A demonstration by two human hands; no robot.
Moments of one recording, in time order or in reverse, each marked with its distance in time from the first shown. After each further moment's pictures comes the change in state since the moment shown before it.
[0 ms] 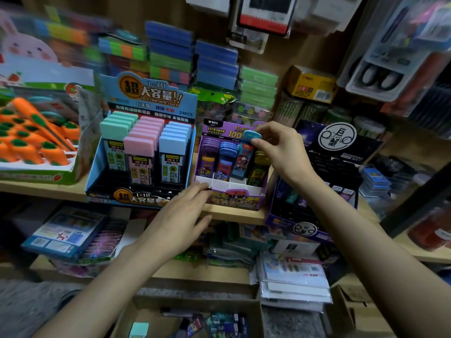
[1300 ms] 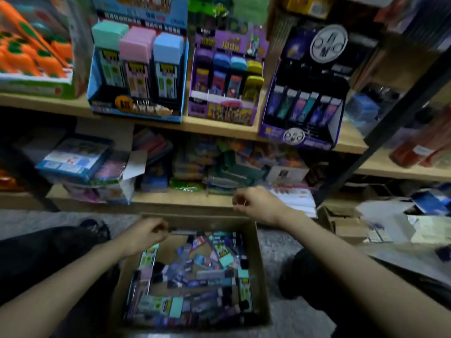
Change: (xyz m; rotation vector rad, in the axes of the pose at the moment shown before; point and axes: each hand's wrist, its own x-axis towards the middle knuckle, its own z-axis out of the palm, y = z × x) left_hand -0.175 -0.074 0.125 -0.277 -0.517 -0.388; right_hand -0.235 0.031 0.052 -0.339 -0.851 0.189
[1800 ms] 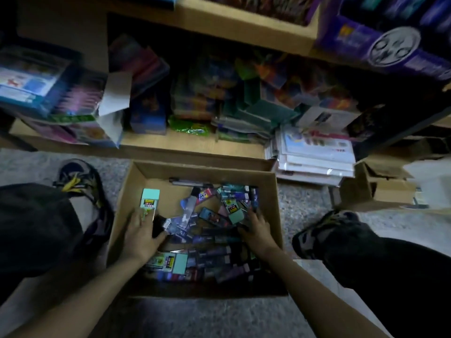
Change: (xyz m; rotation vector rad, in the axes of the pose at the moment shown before) left_hand 0.020 -0.102 0.161 0.022 0.173 -0.470; right_hand 0.008 0.074 0.254 0.430 -0.139 0.506
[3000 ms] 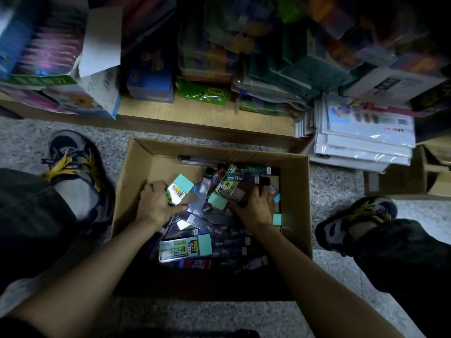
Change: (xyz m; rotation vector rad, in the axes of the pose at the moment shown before) left_hand 0.058 0.009 0.005 0.016 -0.118 -0.066; right_hand 0.057 -0.032 0.043 -0.164 0.106 0.109
